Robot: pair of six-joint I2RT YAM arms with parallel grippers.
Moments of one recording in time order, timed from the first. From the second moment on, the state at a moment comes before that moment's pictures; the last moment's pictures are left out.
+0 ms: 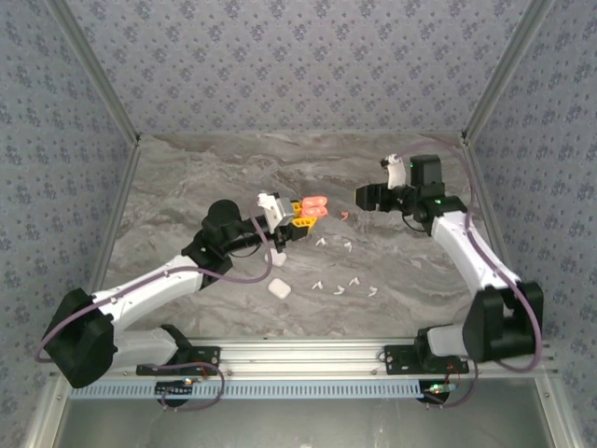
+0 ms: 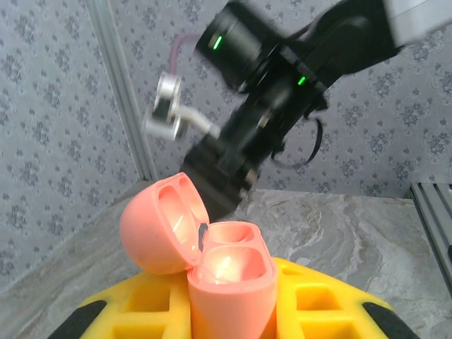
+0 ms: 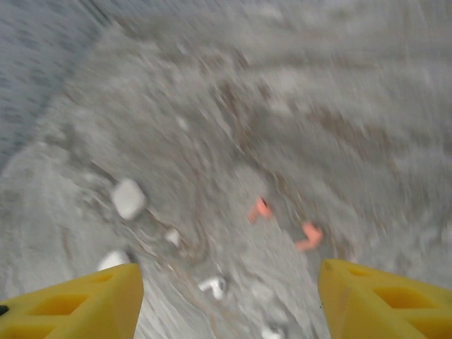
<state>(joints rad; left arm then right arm) -0.77 1.21 0.73 0.52 0.49 0.12 0.15 1.39 1.03 -0.40 -0.49 0.12</state>
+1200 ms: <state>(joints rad) -0.83 1.18 0.74 0.46 0.48 0.26 0.27 2.06 1.44 -0.61 -0.27 0.14</state>
